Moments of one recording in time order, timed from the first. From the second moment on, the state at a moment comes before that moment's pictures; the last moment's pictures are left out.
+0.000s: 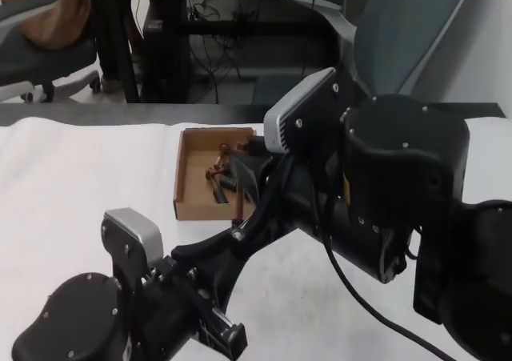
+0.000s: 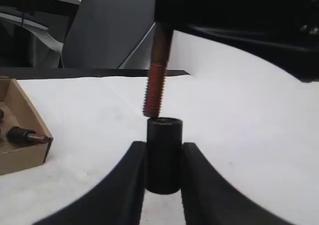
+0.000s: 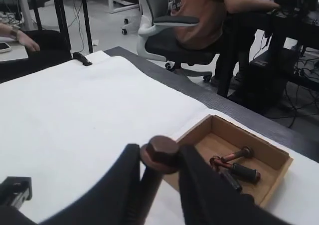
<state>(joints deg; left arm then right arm) -42.4 74.4 -8.2 -57.9 2.7 -17.1 50.3 75.5 -41.7 -15.1 7.7 -0.4</state>
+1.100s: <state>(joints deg) -43.0 74.4 -8.2 -54.8 -2.0 -12.8 51.3 74.3 -41.3 -13.4 7.3 -0.4</state>
